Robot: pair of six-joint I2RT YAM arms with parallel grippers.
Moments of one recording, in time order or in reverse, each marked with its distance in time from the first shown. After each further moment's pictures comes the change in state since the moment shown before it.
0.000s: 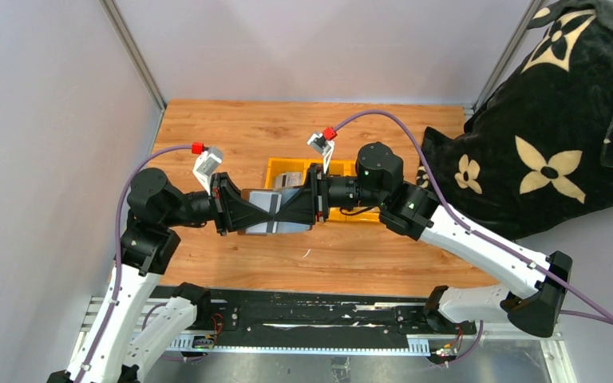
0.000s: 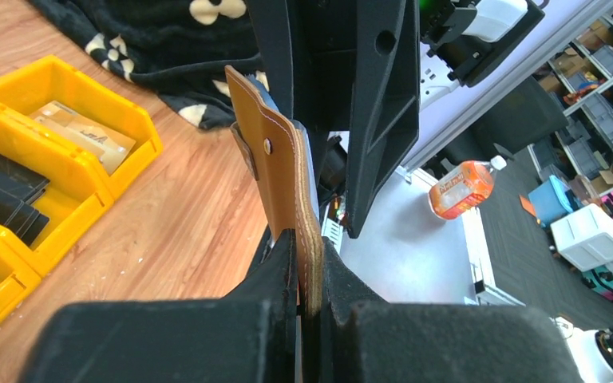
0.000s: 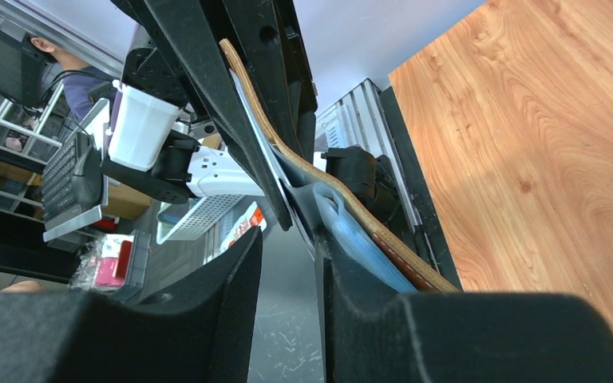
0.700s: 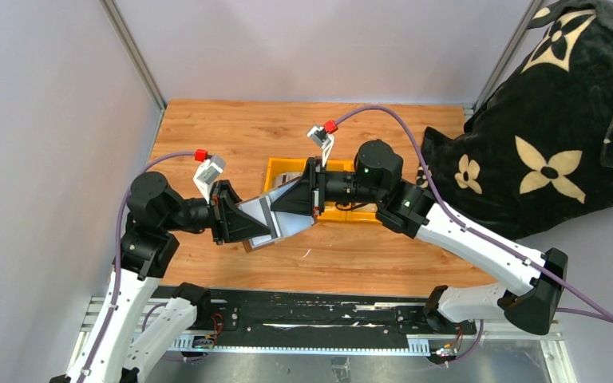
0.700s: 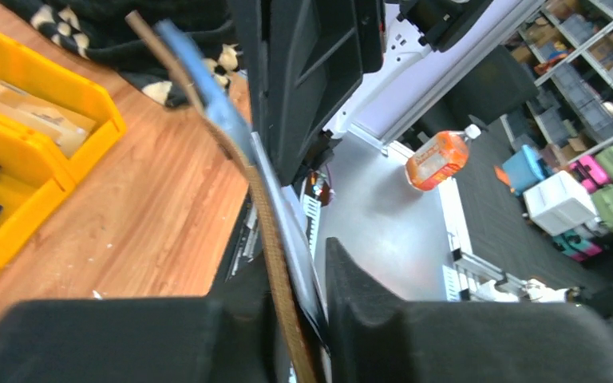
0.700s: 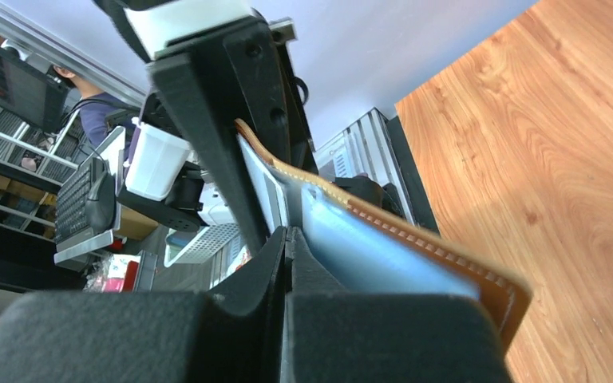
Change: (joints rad) left arm 0.006 -0.027 -0.011 -0.042 0.087 0.026; right arm -0.006 0.030 0.009 0.081 0.025 0.055
